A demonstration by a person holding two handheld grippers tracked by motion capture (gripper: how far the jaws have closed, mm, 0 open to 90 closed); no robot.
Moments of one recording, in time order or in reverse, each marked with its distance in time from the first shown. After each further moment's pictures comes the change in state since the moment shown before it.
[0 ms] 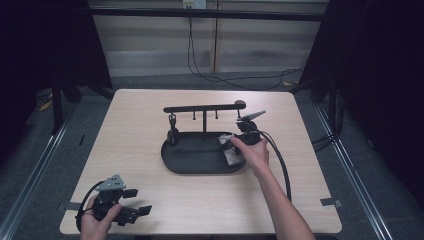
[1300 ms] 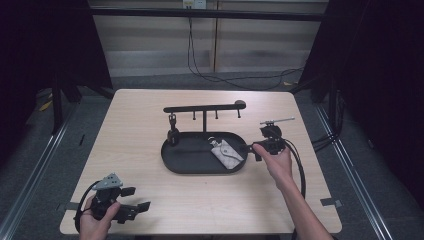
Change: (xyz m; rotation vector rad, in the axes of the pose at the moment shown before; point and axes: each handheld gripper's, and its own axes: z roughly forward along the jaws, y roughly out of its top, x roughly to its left) left arm 0.003 -0.001 -0.002 -0.047 0.039 -0.047; right arm -0.023 -0.047 -0.065 -0.238 0.017 -0.113
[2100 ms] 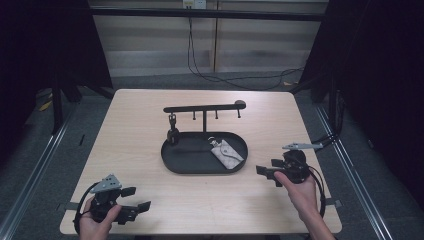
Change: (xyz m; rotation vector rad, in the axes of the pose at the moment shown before) left arm -0.007 0.000 -0.005 -0.035 0.016 0.012; right arm 0.002 -0.074 -0.061 -0.099 -0.028 -0.074
